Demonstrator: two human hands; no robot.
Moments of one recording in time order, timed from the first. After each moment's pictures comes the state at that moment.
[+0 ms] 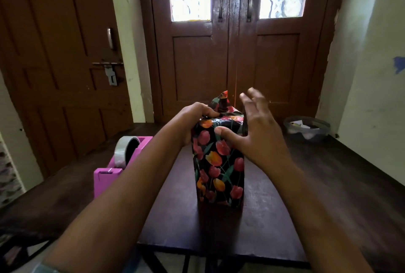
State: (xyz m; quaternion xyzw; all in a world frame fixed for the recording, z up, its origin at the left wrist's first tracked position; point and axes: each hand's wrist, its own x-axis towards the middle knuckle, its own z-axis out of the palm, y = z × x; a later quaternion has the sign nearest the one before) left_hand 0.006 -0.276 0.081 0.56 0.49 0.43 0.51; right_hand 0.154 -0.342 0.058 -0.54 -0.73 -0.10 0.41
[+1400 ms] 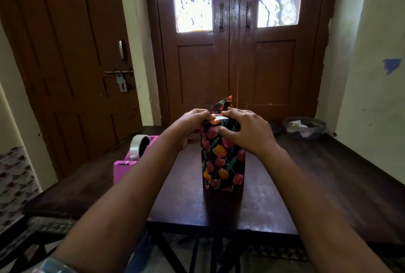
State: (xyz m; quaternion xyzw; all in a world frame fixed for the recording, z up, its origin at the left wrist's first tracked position) left_hand -0.006 -0.319 0.077 0.63 0.51 0.39 0.43; right_hand 0.158 -0.341 0.059 -0.54 -0.77 -0.09 0.33
